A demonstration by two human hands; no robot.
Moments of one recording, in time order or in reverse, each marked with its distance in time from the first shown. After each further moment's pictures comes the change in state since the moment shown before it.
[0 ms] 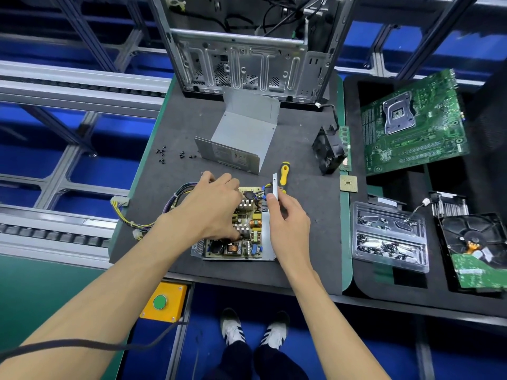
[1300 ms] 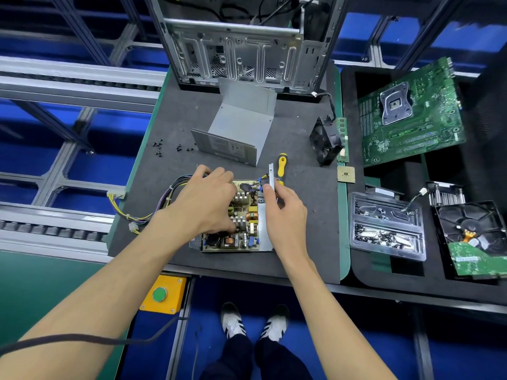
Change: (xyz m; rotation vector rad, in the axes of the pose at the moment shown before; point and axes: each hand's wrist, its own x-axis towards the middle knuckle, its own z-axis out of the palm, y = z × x) left_hand -0.007 0.003 0.004 0.008 0.034 -0.056; right_hand 0.000 0.000 0.002 -0.003 0.006 0.000
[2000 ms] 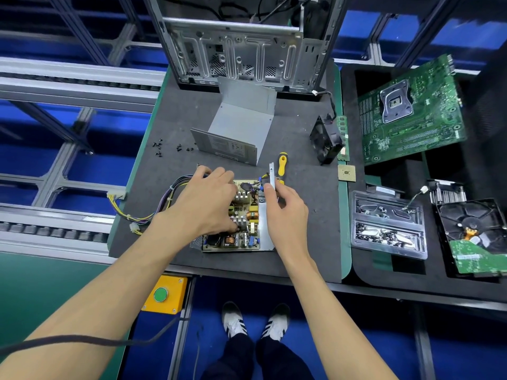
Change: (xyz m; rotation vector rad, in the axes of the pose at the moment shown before) left_hand -0.002 0.001 0.001 -0.008 0.020 0.003; right_hand 0.001 0.003 0.002 -0.011 0.023 -0.018
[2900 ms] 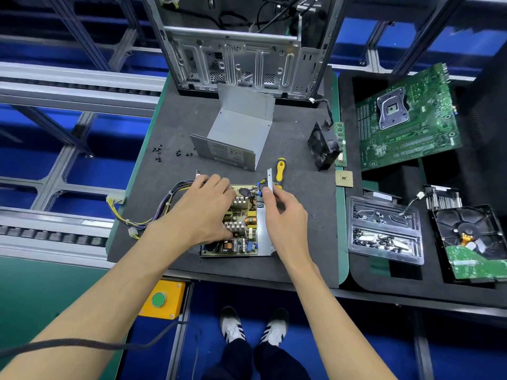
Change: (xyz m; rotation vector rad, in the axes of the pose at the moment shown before) left_hand -0.007 -0.001 0.001 0.005 -0.005 0.038; right_hand 0.001 -0.006 -0.008 -0.003 -0.043 0.009
